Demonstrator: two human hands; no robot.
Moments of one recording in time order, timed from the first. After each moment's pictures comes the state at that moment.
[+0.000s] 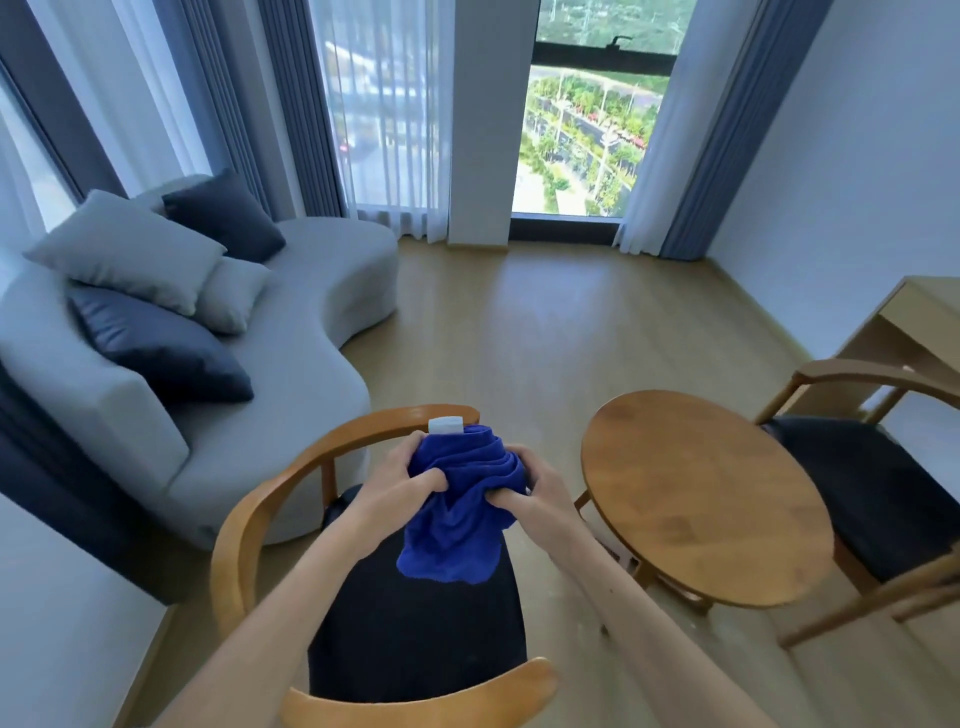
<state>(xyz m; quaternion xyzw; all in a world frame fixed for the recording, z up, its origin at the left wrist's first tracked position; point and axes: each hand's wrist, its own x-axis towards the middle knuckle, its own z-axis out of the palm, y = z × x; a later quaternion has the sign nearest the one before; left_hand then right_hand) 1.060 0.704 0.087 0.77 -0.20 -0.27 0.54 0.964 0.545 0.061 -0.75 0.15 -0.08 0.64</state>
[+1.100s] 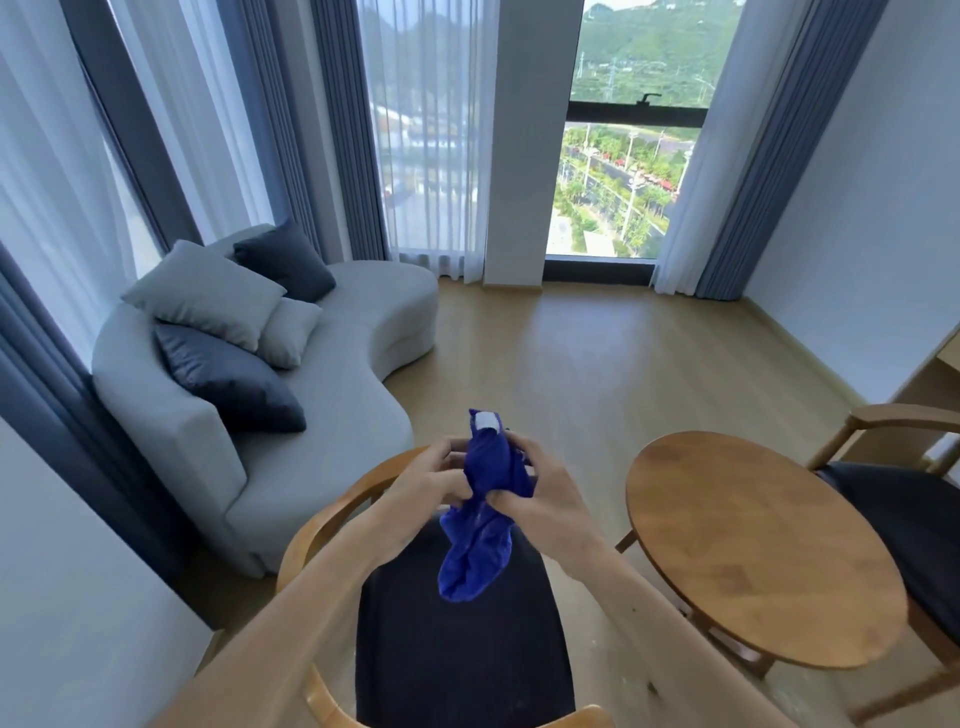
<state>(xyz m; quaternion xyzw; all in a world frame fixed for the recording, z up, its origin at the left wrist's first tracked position) 1.074 0.750 0.139 0.68 -0.21 -0.33 0.61 0.999 0.605 0.115 -0.79 0.11 -0.12 0.59</state>
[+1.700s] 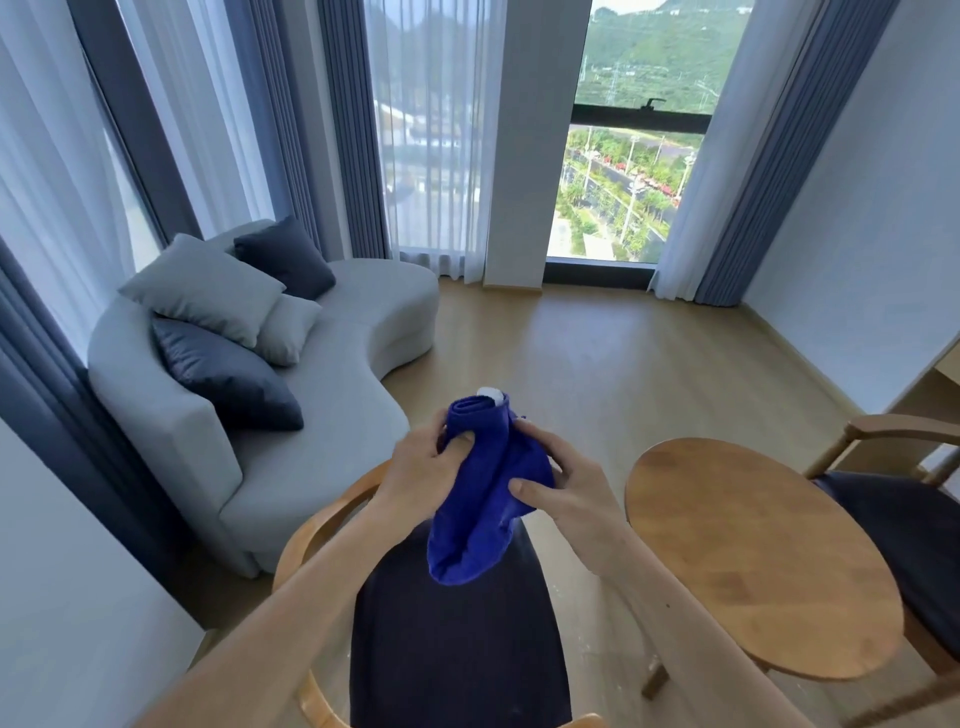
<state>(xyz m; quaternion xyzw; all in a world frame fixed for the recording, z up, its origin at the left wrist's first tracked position) 1.093 0.741 0.144 0.77 -0.23 -0.11 0.58 0.995 0.589 0.131 -0.71 0.07 -0.13 0.69</state>
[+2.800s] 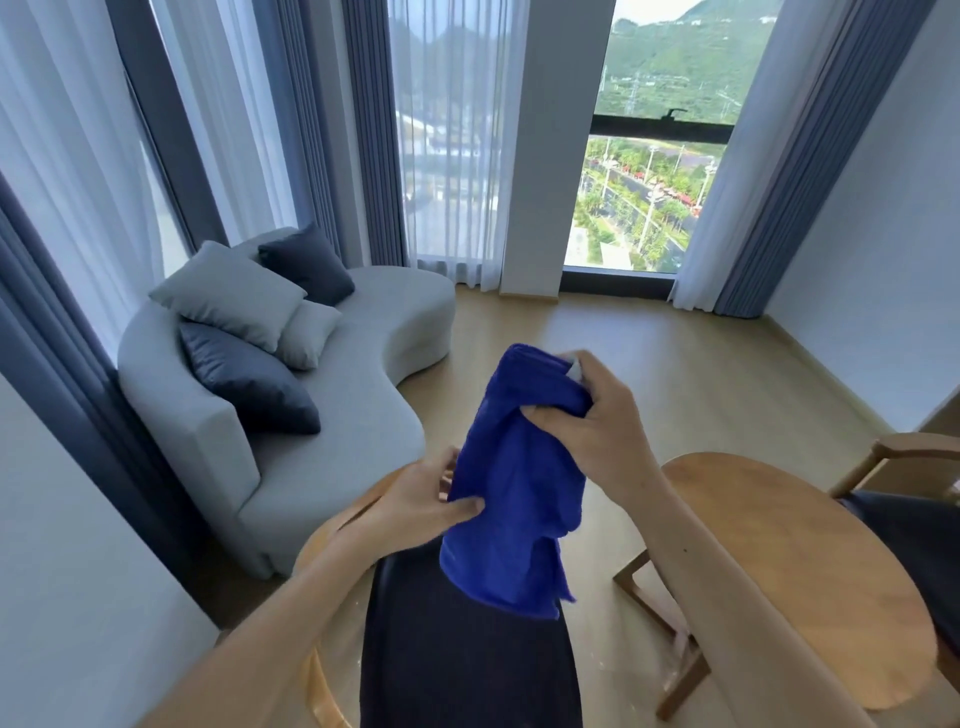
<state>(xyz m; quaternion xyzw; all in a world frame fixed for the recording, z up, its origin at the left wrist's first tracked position) 1.110 0.773 0.125 0.80 -0.31 -0.23 0.45 1.025 0.589 0.206 -0.81 0.01 -0.27 0.52</state>
